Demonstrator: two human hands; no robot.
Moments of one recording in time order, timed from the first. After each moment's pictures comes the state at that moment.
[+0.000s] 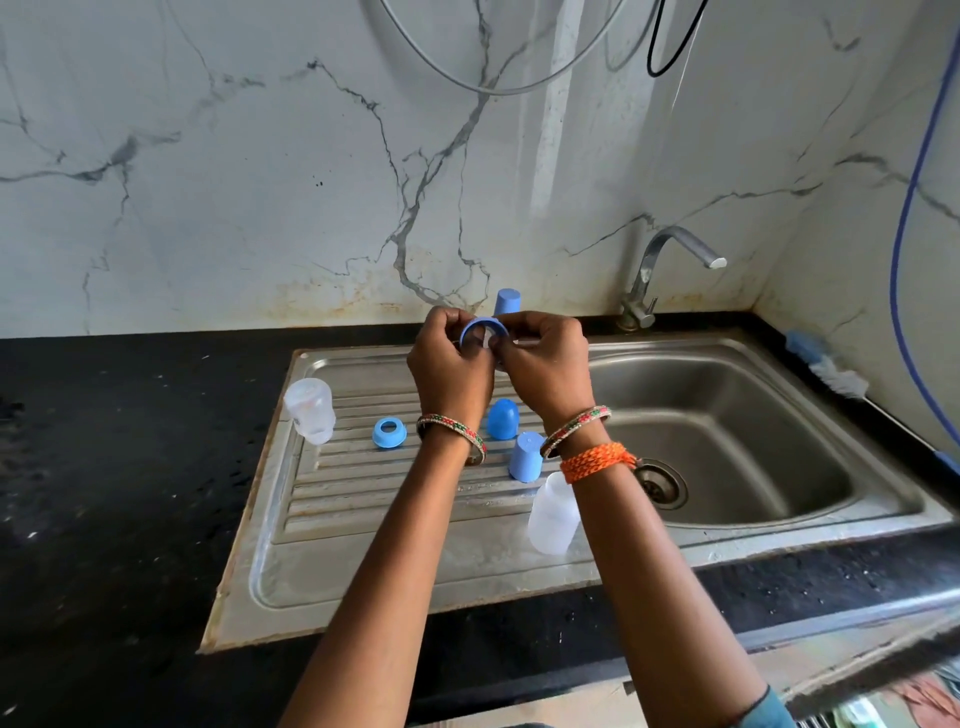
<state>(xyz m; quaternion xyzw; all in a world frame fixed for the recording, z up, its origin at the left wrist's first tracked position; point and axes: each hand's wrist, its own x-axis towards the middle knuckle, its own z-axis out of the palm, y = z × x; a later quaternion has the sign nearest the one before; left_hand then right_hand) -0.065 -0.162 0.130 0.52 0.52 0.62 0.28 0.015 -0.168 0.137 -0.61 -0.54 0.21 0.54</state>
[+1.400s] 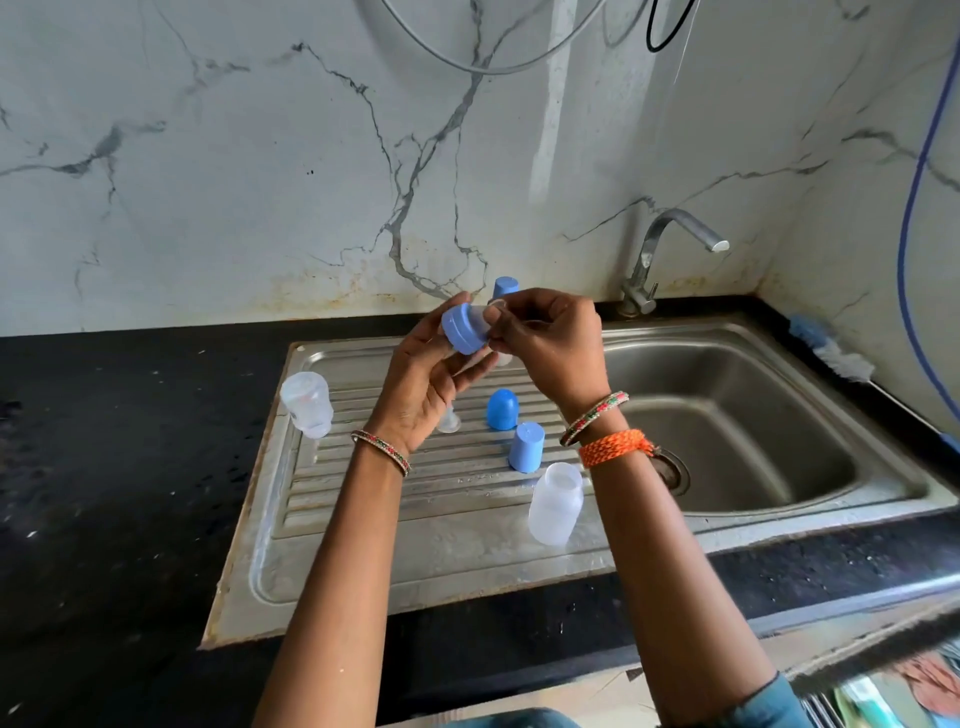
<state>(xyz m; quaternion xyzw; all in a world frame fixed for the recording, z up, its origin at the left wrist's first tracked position) -0.103 -0.129 0.089 0.42 0.16 0.54 0.71 0.032 -0.169 0.137 -0.52 -0.57 0.26 0.58</state>
